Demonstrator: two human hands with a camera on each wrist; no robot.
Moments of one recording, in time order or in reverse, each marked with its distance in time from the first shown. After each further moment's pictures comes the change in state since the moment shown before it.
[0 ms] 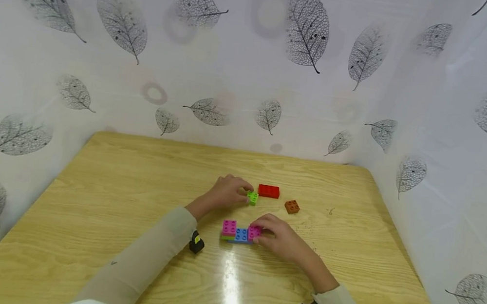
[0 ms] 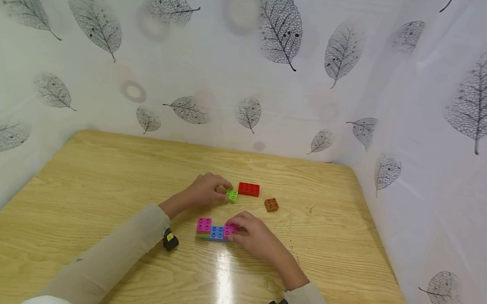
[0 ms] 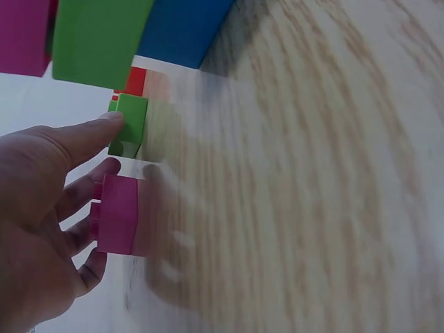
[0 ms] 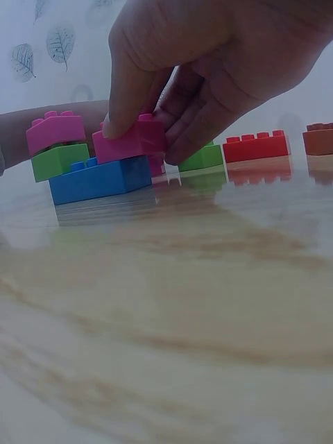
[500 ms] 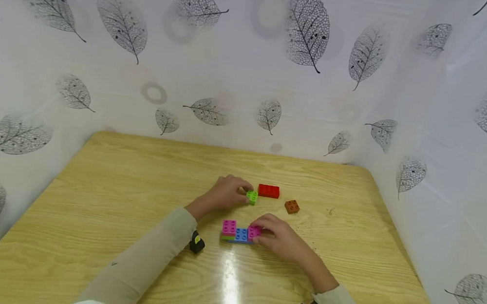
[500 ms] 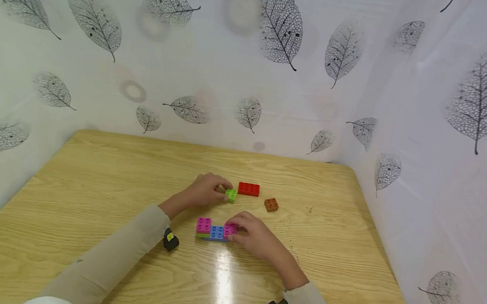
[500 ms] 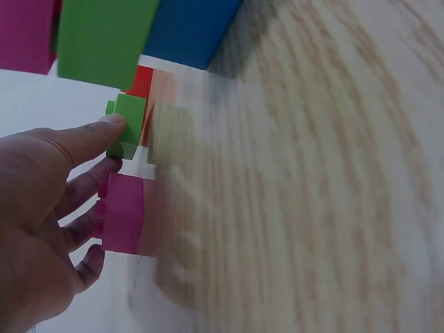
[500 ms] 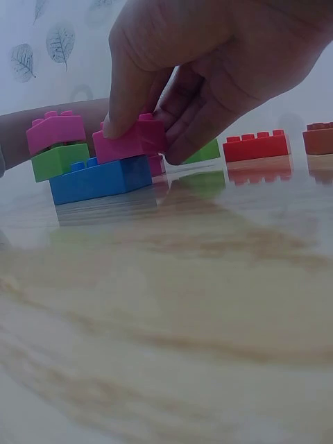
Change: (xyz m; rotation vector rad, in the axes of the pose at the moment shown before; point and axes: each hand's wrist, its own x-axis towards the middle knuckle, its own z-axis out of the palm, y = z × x) left_hand 0.000 -0.001 0.001 -0.025 0.014 -0.022; right_hand 0.000 -0.002 0.000 0.006 -0.004 0.004
